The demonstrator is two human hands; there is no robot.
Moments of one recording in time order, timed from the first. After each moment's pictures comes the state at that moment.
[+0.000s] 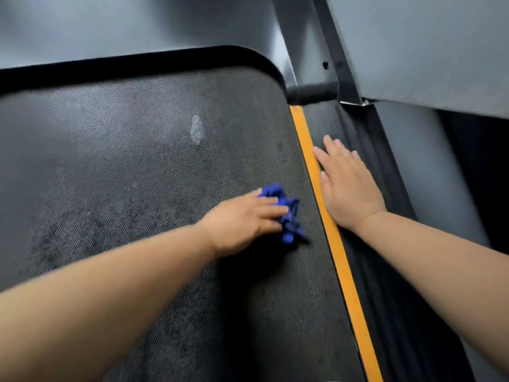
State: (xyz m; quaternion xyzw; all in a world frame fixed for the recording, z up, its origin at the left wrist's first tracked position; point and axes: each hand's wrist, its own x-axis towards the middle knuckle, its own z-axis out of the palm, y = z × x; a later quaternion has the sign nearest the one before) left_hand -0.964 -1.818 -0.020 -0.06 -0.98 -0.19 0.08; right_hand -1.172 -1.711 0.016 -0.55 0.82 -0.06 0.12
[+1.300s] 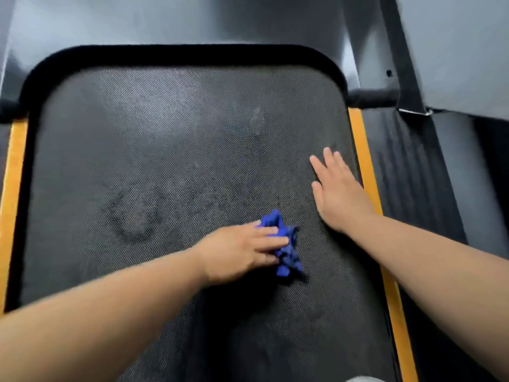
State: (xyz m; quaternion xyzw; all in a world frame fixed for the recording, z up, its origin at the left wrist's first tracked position) left_hand -0.849 -1.804 -0.025 -0.03 -0.97 -0.22 0.04; right_hand -1.095 -1.751 -0.004 -0.57 0.80 0.02 0.18
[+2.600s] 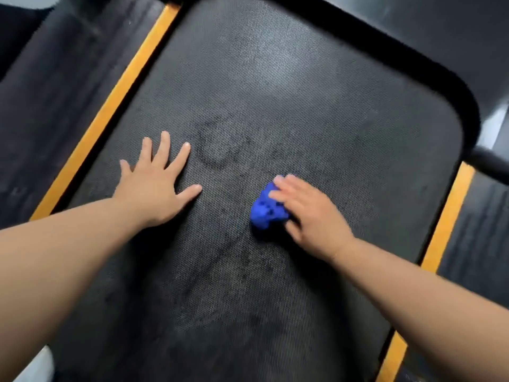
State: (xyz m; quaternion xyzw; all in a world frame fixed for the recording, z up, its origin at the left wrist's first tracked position) left_hand -0.675 -1.785 0.001 0.68 -0.67 -0.22 -0.19; right_hand -0.979 -1.773 -0.015 -0.87 0.43 -0.07 0.23
